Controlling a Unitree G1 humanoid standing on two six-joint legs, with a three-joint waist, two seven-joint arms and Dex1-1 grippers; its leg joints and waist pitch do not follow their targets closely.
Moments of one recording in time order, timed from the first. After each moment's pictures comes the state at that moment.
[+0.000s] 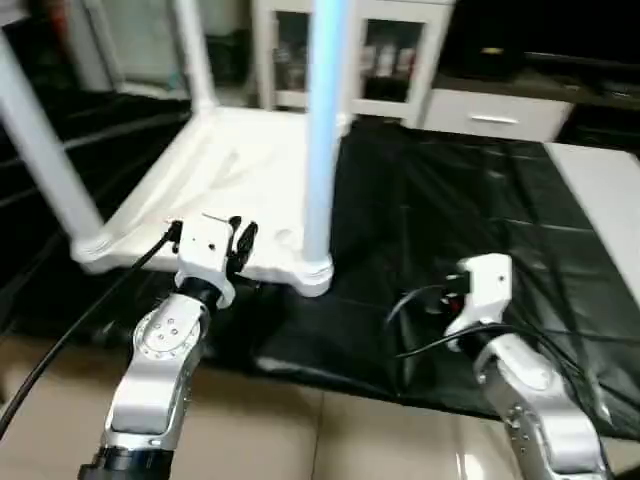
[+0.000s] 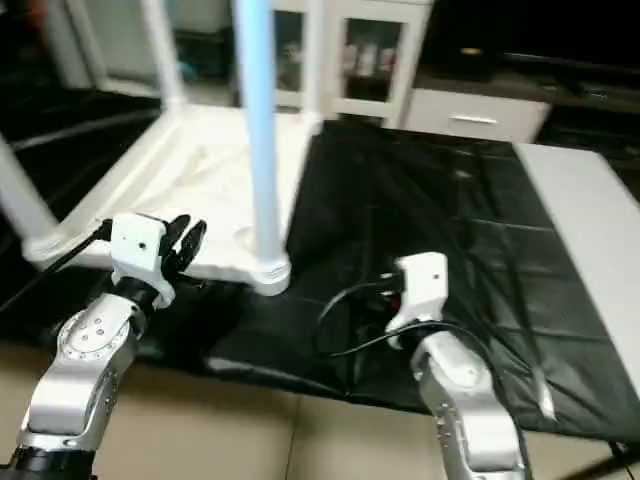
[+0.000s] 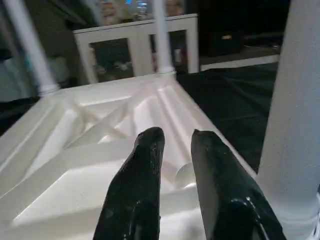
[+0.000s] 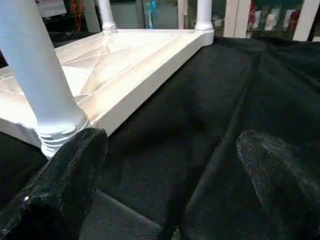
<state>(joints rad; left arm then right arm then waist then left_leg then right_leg) -0.17 0.16 0.00 -0.07 -0.01 0.21 -0.24 -0.04 -0.16 0.02 -0.13 0.24 0.32 0.32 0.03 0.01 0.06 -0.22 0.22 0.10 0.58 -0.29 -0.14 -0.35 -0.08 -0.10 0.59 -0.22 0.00</state>
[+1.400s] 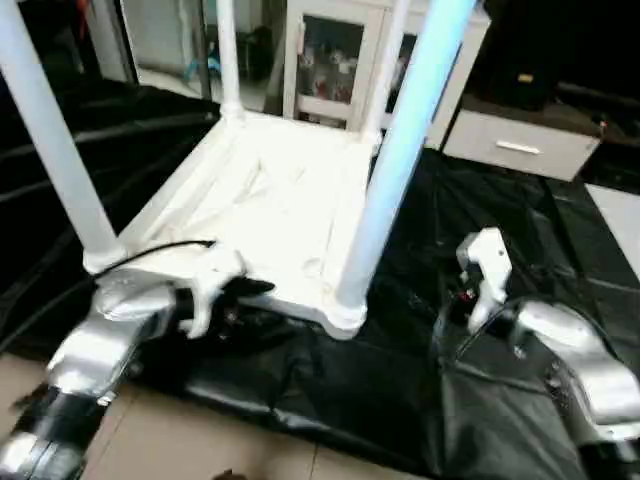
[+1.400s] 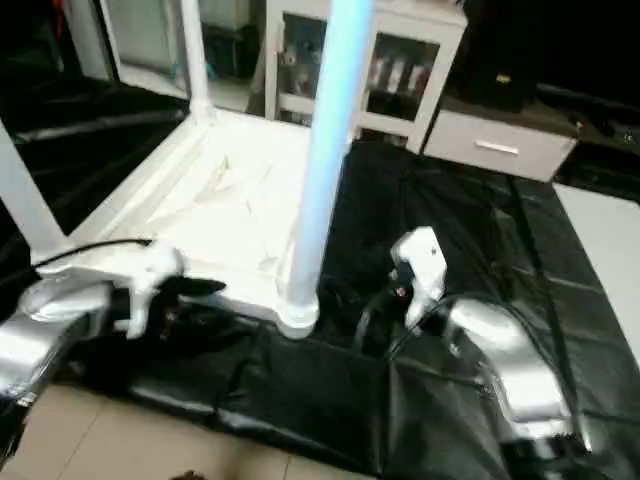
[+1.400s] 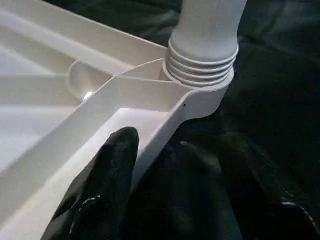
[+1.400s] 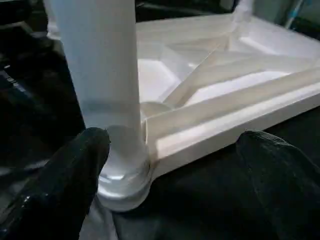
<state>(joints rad) -0.44 0.54 -0.27 0.28 -0.13 0.26 -1.12 -0.17 -0.46 0.05 -0.02 0.34 0.31 0.84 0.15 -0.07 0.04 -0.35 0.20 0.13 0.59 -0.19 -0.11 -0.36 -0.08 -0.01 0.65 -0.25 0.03</state>
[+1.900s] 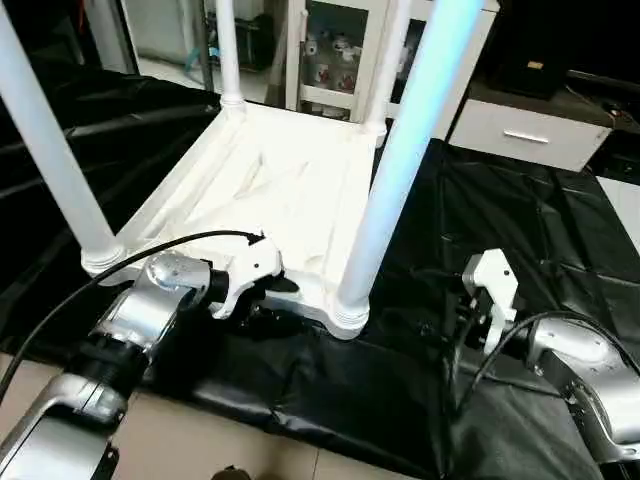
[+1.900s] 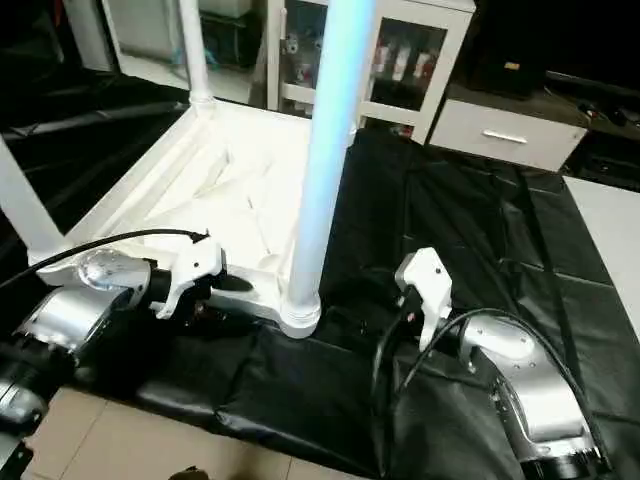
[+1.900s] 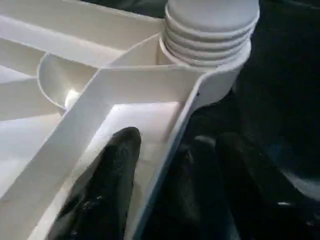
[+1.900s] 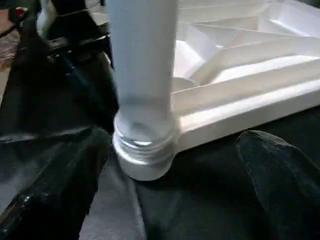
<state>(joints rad) -0.62 0.48 -0.35 0.59 -0.03 0.07 -1.21 -0.12 -0.51 0.07 -0.08 0.34 0.30 0.89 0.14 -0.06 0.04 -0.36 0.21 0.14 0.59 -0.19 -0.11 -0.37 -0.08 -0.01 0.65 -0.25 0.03</state>
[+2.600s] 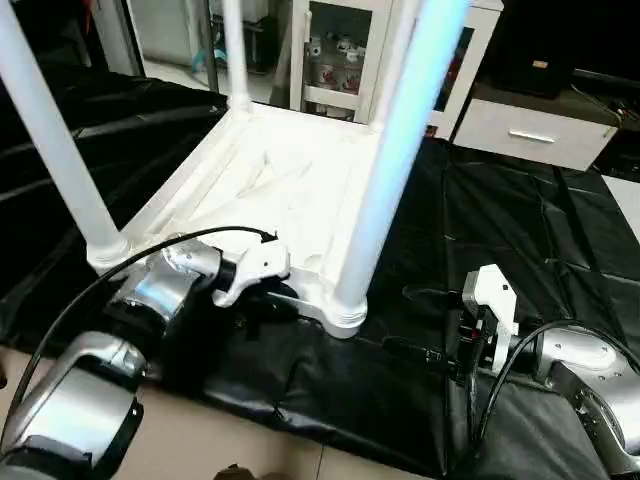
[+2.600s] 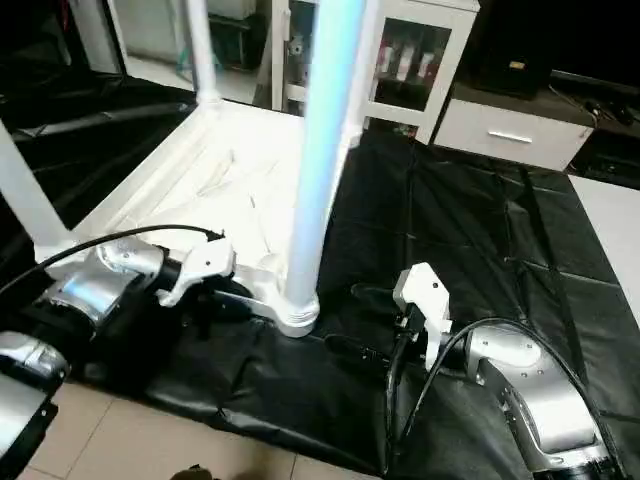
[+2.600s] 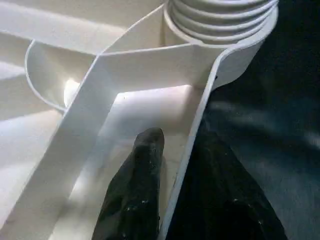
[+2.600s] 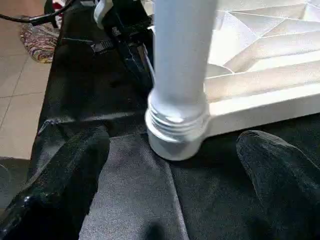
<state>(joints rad) -0.79 0.45 -0.41 0.90 0.09 -0.13 -1.26 -0.08 -0.55 0.09 -0.12 0.36 0.32 0.98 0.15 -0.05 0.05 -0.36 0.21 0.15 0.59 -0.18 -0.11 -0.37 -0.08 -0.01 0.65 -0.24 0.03</state>
